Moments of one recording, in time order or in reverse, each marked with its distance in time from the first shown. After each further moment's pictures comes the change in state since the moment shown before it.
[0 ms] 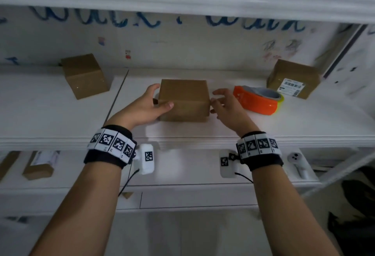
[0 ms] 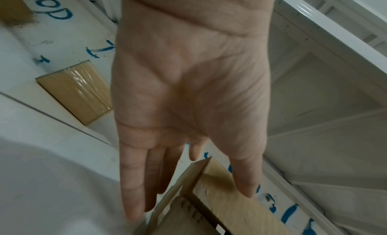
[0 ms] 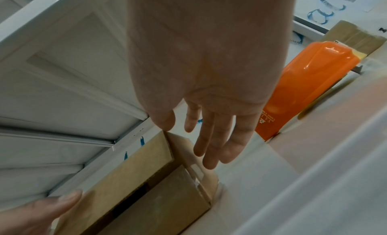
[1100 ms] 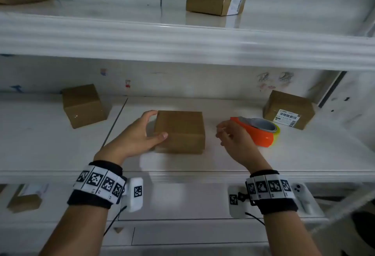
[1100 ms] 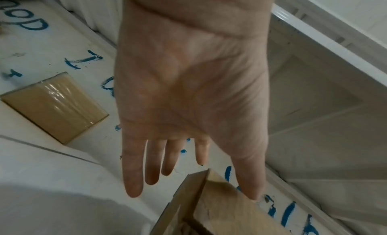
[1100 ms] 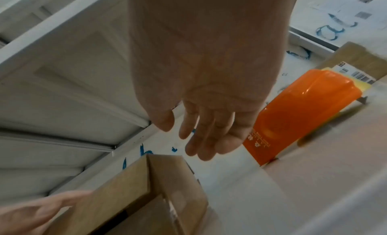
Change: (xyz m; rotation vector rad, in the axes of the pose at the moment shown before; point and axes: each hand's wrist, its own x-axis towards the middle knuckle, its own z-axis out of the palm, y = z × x) left_hand -0.003 0.007 -0.010 0.103 0.096 0.105; right_hand 0.003 0.011 -0.032 -0.127 0.072 -0.143
